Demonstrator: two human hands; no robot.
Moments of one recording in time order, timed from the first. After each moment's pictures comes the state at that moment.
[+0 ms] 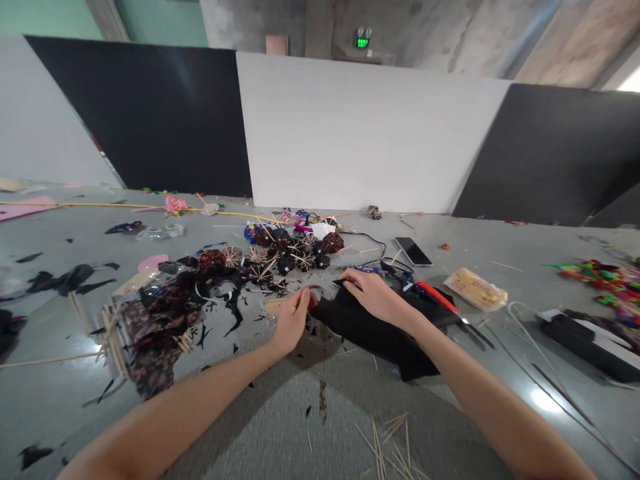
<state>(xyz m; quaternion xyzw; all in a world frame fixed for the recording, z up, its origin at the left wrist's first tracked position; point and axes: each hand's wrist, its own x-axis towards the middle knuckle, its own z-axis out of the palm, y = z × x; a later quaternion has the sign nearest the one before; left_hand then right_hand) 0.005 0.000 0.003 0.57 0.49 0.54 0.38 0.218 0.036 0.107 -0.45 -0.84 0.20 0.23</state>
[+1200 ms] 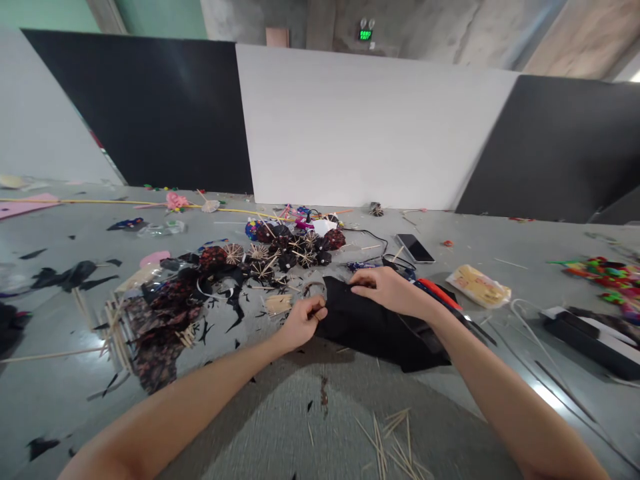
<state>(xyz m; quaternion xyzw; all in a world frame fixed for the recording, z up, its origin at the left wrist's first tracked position) 0.005 -0.005 0.010 0.69 0.36 0.45 0.43 0.239 0.033 0.128 -0.42 -0.84 0.29 0.20</state>
